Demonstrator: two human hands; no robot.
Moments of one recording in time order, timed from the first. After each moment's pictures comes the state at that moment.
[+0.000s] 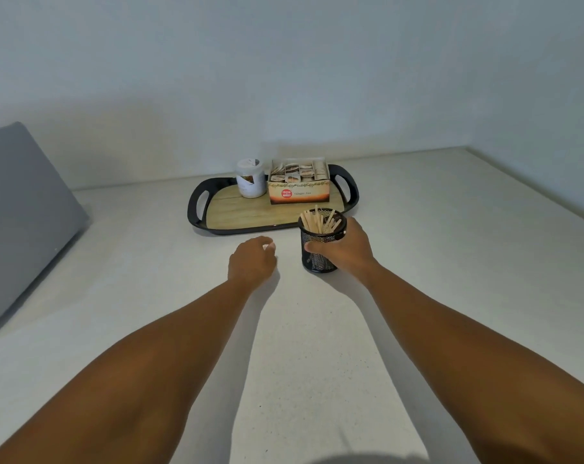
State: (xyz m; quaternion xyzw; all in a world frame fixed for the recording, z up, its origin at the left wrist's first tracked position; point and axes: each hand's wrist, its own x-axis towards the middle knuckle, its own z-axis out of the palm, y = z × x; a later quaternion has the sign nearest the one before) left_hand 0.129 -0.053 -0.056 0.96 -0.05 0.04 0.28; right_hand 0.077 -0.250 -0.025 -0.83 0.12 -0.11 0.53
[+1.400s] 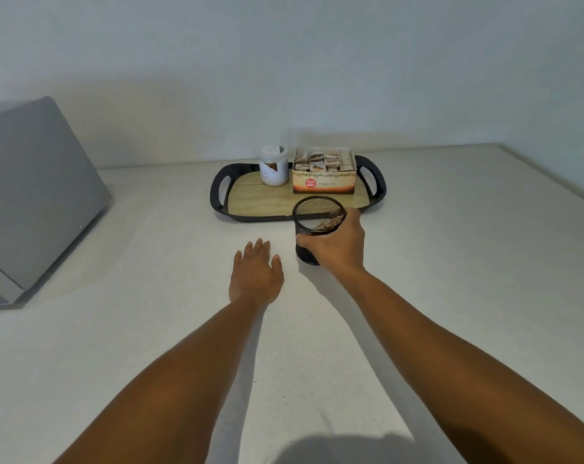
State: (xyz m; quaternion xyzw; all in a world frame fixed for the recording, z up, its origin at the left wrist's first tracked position) left_hand 0.100 -0.016 -0.094 0.99 -0.03 0.04 0.15; right_hand 0.064 -0.171 -0.007 -0.80 0.15 -0.17 0.56
